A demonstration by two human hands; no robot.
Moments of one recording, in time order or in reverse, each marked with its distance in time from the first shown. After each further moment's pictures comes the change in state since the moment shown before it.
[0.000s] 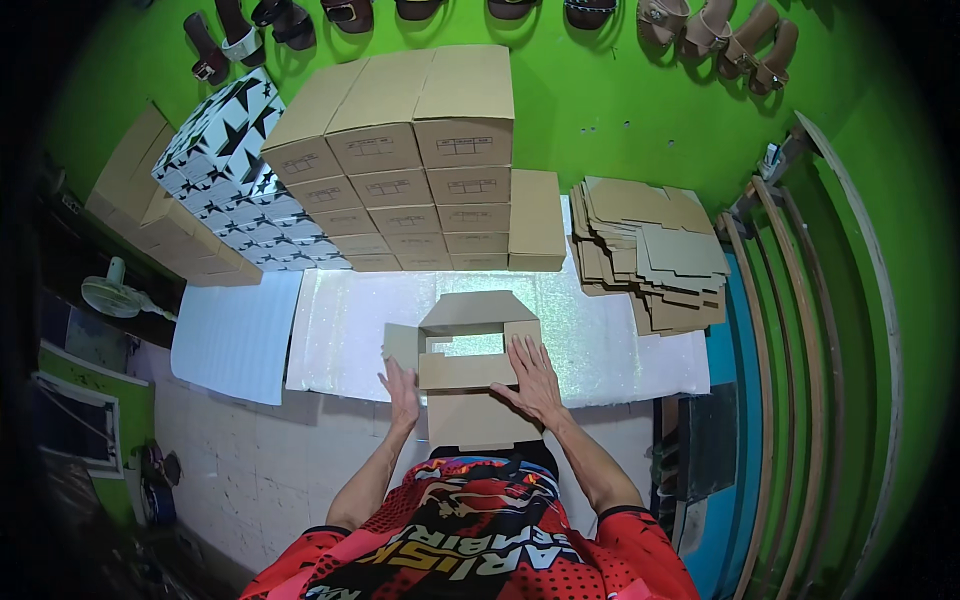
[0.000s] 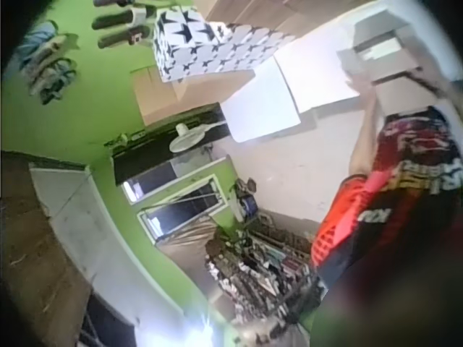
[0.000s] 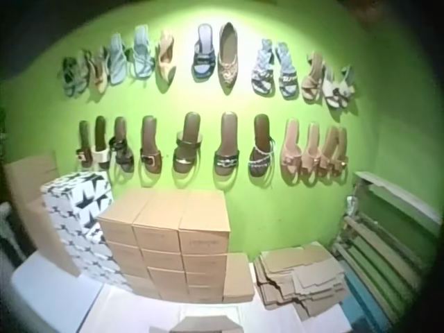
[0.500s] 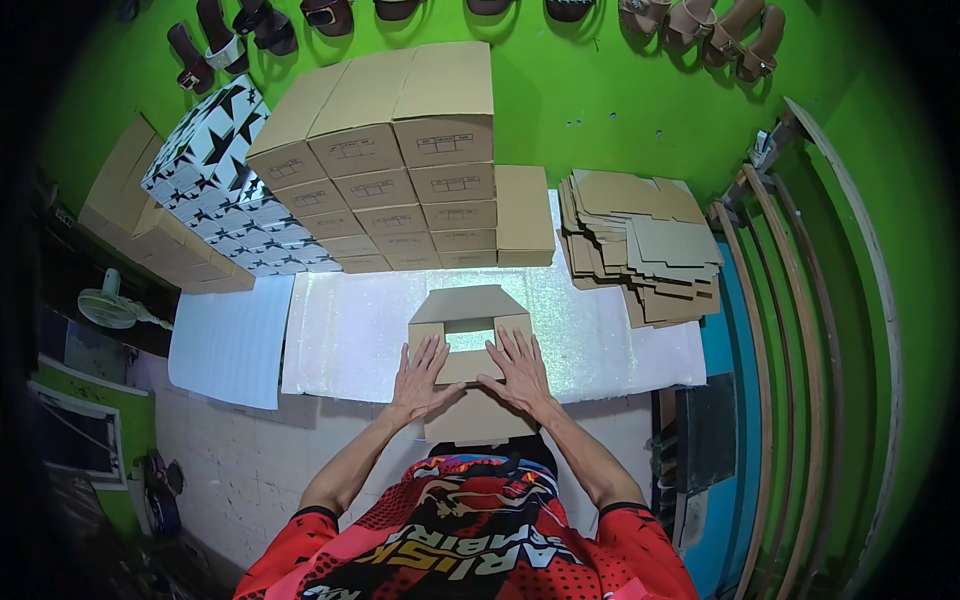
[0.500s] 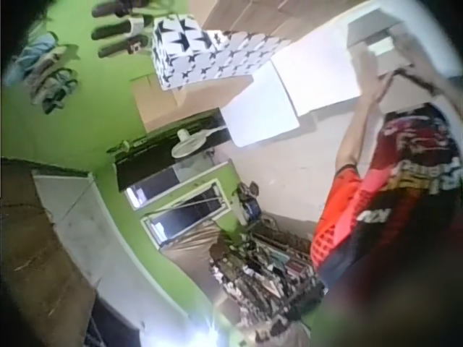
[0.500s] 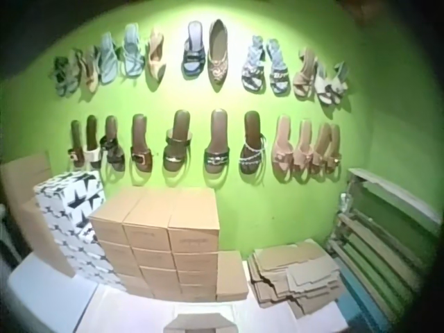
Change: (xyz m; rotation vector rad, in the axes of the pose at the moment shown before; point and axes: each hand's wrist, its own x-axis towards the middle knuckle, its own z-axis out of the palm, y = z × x) left_hand 0.022 0.083 0.005 0.650 -0.452 0.523; right_hand 0.007 -0.001 -0.004 0.004 -0.024 0.051
